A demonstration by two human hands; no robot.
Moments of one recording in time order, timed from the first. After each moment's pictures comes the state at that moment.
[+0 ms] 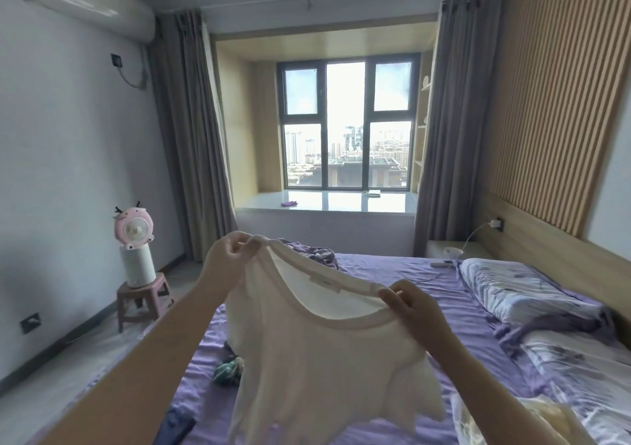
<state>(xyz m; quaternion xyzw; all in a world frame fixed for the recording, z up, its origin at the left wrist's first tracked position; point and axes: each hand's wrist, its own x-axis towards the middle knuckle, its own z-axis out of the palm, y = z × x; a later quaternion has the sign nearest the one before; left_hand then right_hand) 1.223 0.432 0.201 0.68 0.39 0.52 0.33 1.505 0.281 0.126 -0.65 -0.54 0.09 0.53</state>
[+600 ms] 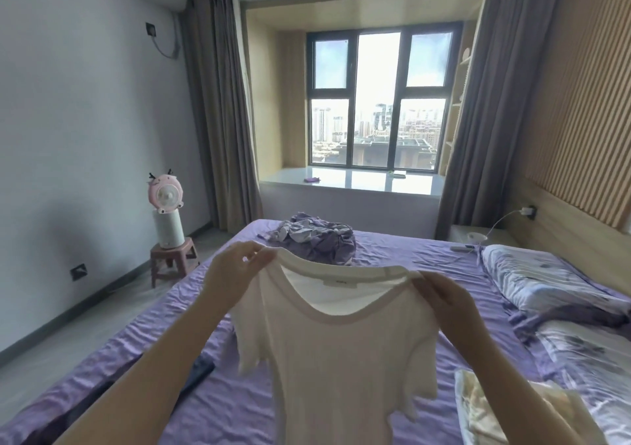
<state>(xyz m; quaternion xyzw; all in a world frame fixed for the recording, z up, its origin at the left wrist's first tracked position) 1.197 0.370 0.147 0.75 0.42 0.47 0.18 1.513 0.229 0.113 -0.61 -0.54 0.11 0.57</state>
